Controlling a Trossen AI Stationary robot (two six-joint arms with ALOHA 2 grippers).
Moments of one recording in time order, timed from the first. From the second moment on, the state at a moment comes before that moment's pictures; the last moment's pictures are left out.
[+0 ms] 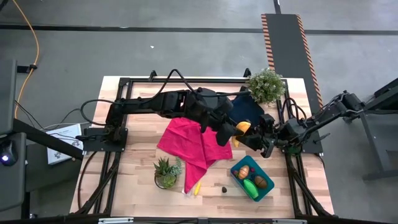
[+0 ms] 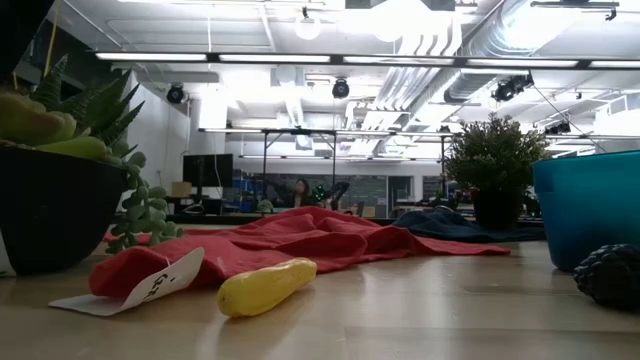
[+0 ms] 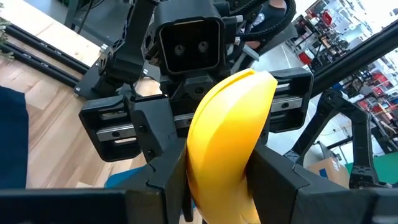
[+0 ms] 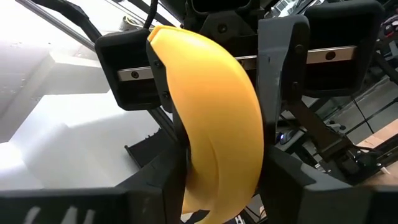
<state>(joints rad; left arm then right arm) 0.02 2.02 2.34 -0.70 0.11 -0.65 0.43 1.05 0.60 0.86 0.34 0.60</state>
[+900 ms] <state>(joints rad) 0.07 1.88 2.34 -0.83 0.06 -0.55 0.43 1.04 0.60 0.79 0.35 0.59</state>
